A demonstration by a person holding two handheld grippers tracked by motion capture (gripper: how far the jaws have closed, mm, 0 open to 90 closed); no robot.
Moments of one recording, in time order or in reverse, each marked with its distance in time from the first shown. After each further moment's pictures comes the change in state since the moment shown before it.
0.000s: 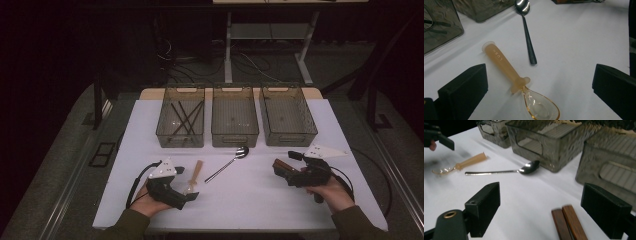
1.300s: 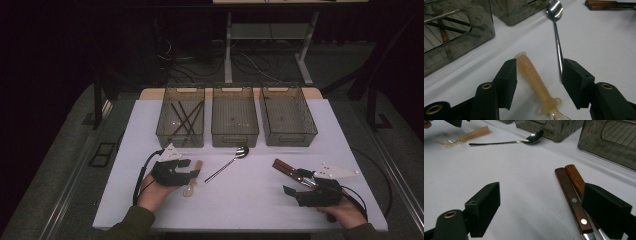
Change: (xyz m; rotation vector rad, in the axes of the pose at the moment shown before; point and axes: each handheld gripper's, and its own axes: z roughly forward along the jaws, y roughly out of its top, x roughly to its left) left arm 0.021 0.026 0.020 0.065 0.158 -0.094; right arm 0.008 -0.040 -0.025 0.061 -0.005 -0.019
